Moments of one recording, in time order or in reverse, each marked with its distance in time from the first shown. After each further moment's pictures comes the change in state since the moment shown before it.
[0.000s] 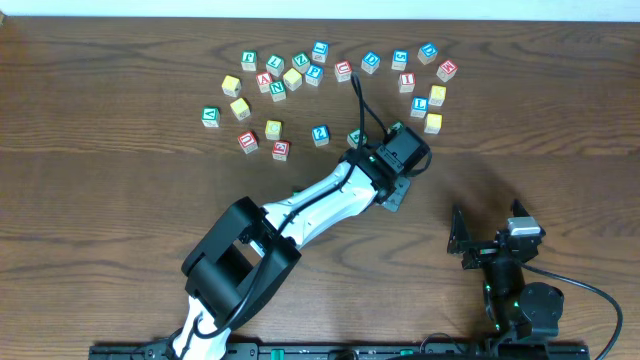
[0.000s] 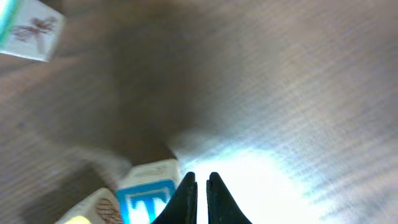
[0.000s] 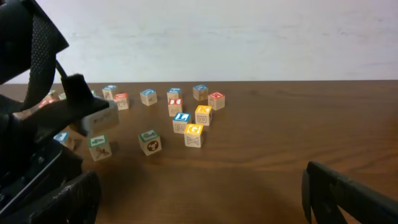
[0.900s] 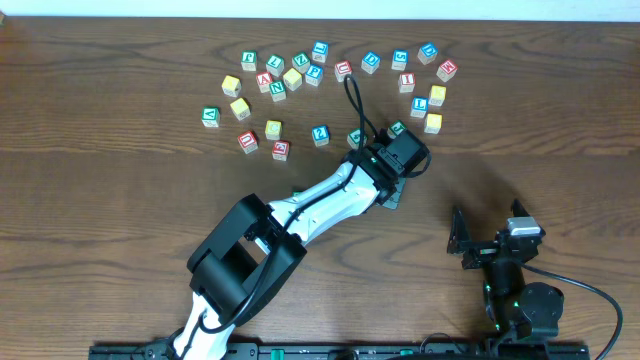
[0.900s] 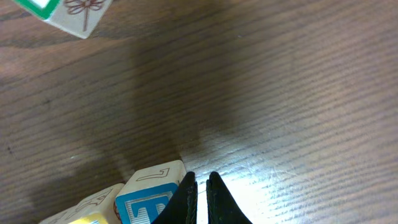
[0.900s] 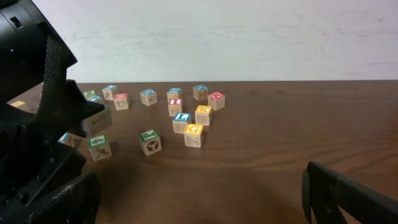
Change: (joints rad) left arm -0.001 0.026 0.000 0.000 -0.102 -0.162; right arm 0.000 0.000 0.000 0.000 0.000 0.000
